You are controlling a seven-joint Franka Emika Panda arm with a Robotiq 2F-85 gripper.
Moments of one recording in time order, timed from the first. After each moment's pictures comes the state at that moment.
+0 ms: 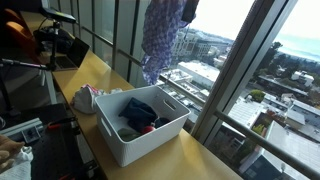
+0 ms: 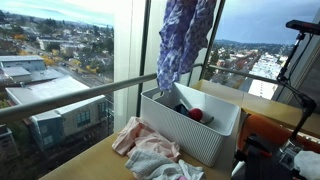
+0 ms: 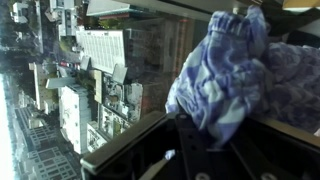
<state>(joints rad) 0.01 -0.13 0.03 -1.65 -0.10 2.38 -1.61</state>
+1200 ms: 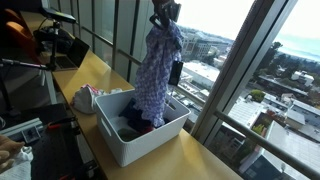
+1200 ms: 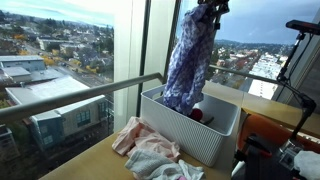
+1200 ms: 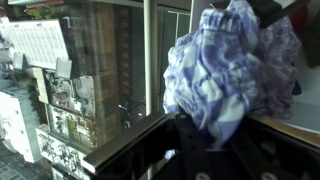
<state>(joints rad) 0.01 -0.06 -0.02 -1.98 0.01 2.49 -1.68</state>
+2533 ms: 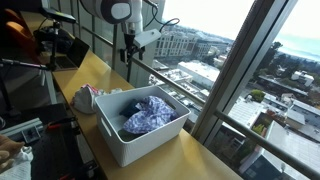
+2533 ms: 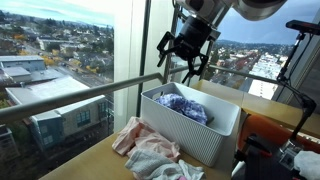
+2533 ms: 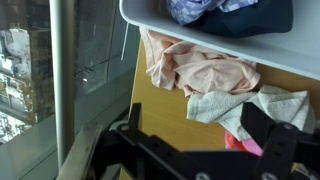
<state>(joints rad) 0.09 0.19 0.15 -2.05 0.05 2.57 -1.70</state>
